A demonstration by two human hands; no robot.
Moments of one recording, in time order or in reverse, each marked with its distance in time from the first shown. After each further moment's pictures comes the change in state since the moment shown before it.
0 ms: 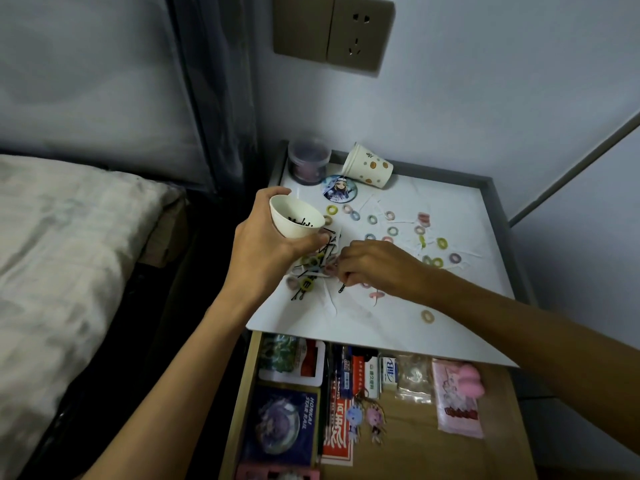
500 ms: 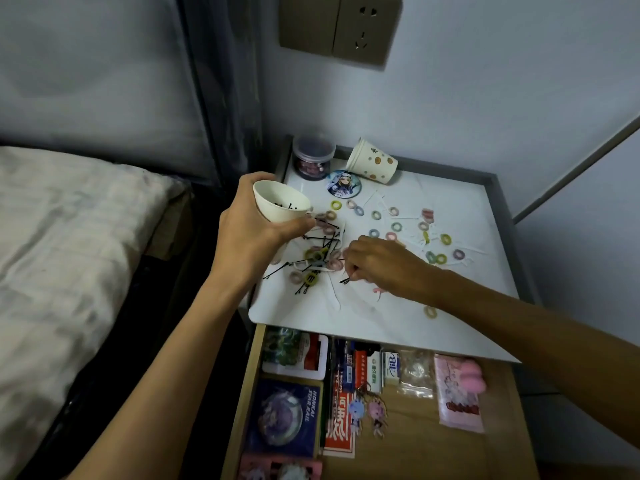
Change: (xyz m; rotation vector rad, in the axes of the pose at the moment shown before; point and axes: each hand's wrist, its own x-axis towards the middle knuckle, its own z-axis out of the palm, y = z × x) left_hand 0.005 0.000 -0.018 0.010 0.074 -0.038; right_hand -0.006 -0.002 0.008 0.027 -0.026 0.119
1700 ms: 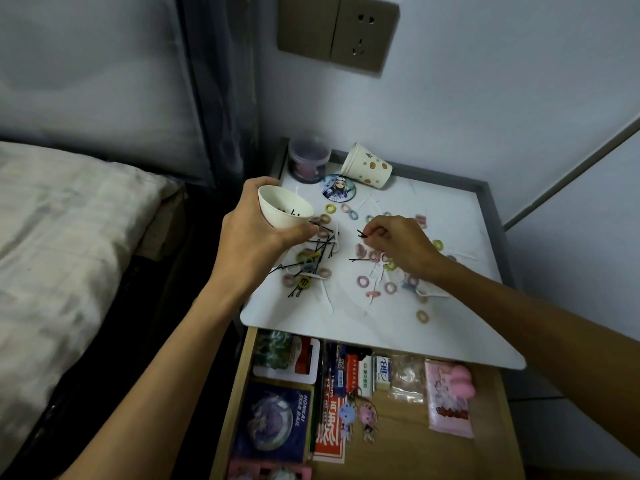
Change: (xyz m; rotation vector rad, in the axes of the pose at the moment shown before) left_hand -0.004 0.004 0.006 0.003 -0.025 0.001; right_hand 0.002 0.029 -0.023 0.453 0.193 0.676
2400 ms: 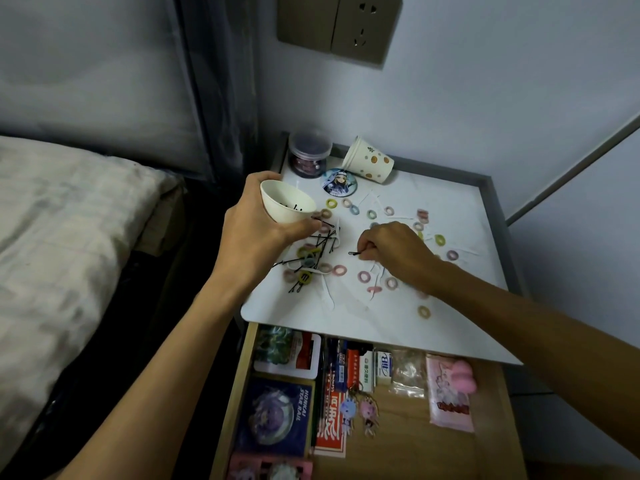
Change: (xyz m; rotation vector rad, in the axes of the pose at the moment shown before) left_hand 0.000 0.000 0.002 -0.002 -0.017 0.000; right_hand -0.003 -0.003 0.013 -0.383 -0.117 -0.208
